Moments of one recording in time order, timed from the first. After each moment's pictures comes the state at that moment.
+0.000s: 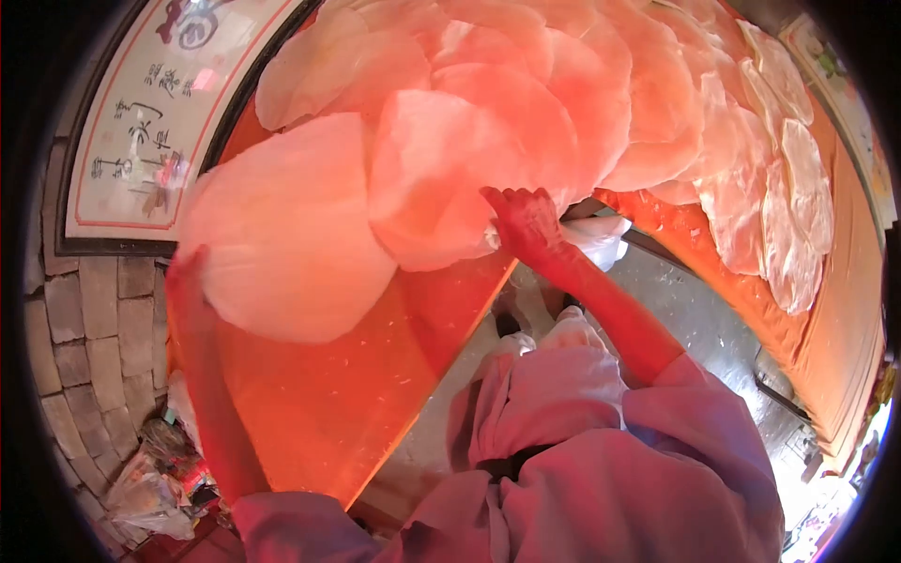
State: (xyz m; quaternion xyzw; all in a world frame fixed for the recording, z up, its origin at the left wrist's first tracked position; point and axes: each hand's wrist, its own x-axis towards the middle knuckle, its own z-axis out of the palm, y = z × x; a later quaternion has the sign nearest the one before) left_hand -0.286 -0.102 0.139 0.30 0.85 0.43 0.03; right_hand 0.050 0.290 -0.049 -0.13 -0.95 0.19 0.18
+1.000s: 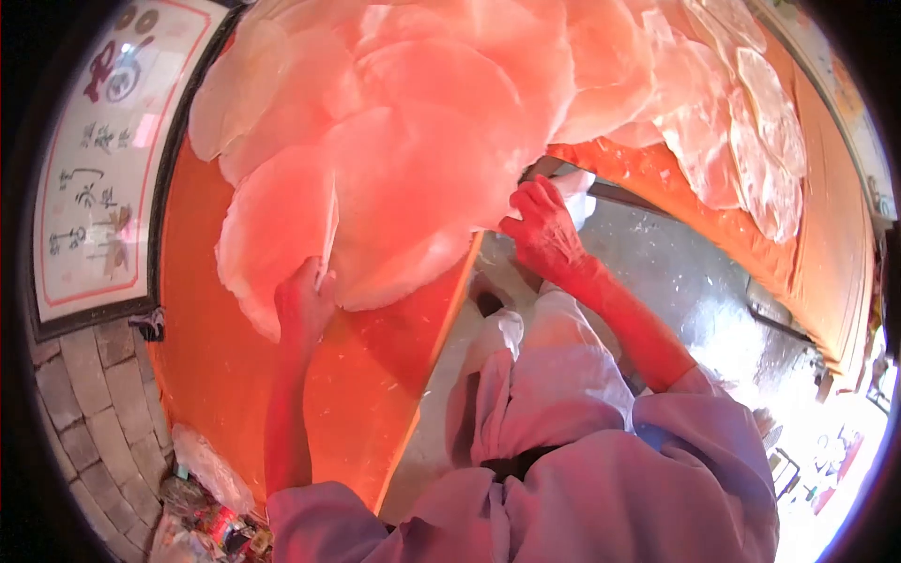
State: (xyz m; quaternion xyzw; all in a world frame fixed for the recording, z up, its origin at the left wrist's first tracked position) left_hand -0.125 0.036 0.017 0.43 0.88 0.12 0.16; right_hand 0.141 0.288 -0.050 -0.11 -0.95 0.16 0.24
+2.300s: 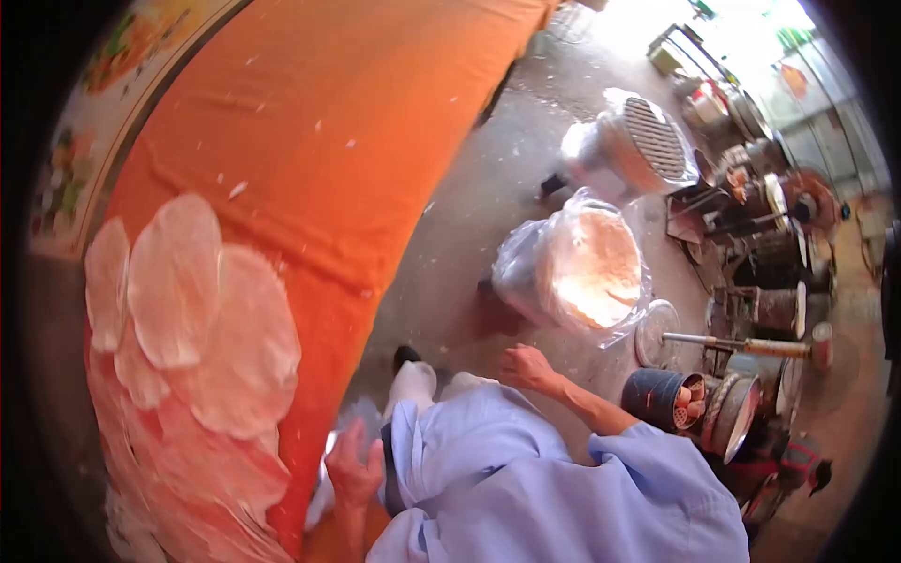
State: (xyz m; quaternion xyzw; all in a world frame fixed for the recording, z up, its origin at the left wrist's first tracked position) left_hand 0.480 0.421 0.003 0.83 0.37 0.12 0.39; right_hand 0.794 0.189 -0.159 -0.81 -0.46 0.33 0.14
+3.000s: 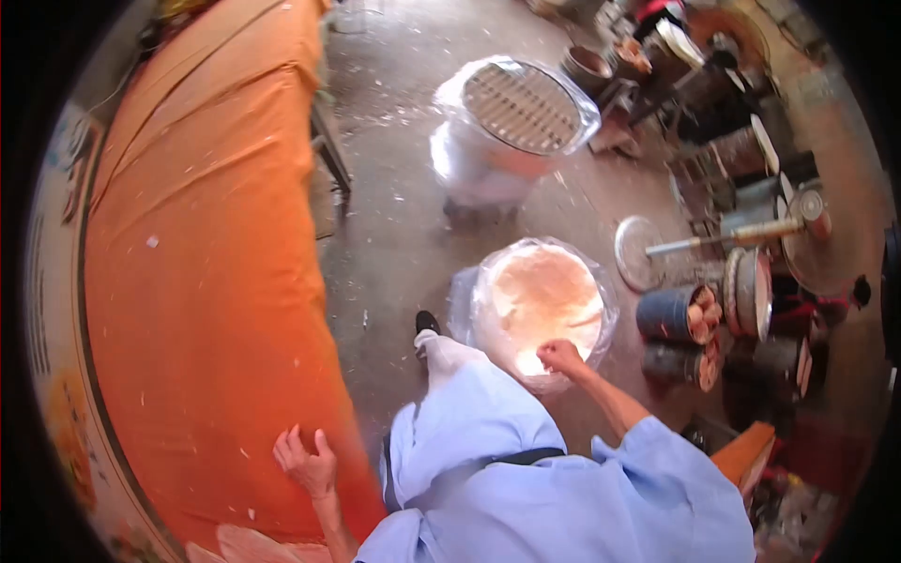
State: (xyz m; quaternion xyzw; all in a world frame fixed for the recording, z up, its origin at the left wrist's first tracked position) left_hand 0.935 0.637 -0.029 0.97 0.22 0.07 0.09; right_hand 1.053 0.121 -0.180 -0.81 0.22 0.34 0.41
